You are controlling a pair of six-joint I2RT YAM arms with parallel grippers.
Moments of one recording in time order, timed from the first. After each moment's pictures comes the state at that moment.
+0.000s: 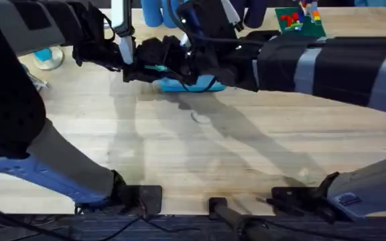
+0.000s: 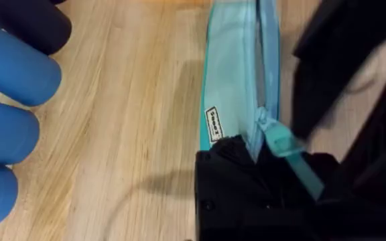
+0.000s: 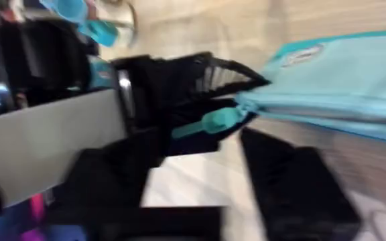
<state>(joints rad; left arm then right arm) 0.16 1.82 1.19 -0.82 0.92 1.62 0.79 1.76 1.20 -0.04 -0.21 1.12</state>
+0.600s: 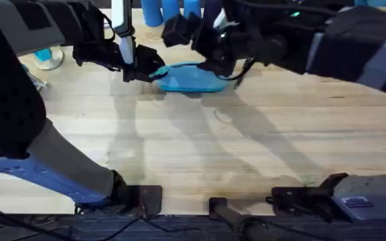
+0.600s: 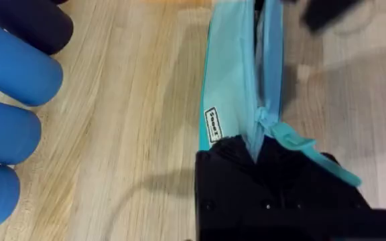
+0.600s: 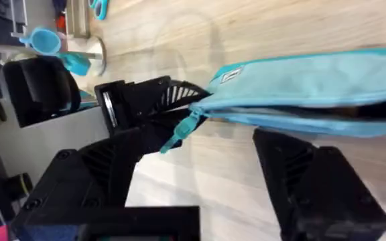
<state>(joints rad) 0.16 1.82 1.19 -0.82 0.91 1.62 0.67 1.59 1.21 -0.34 -0.15 1.00</state>
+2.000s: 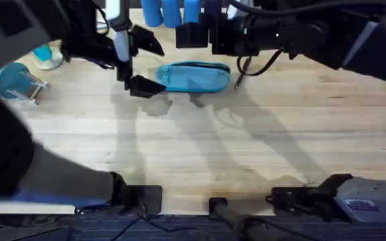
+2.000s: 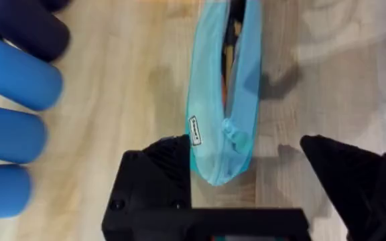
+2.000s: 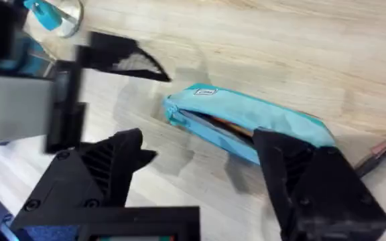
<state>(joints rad) 0.15 1.68 1.19 -0.94 0.87 1.62 0.61 1.48 1.21 -0.42 -0.14 0.49</state>
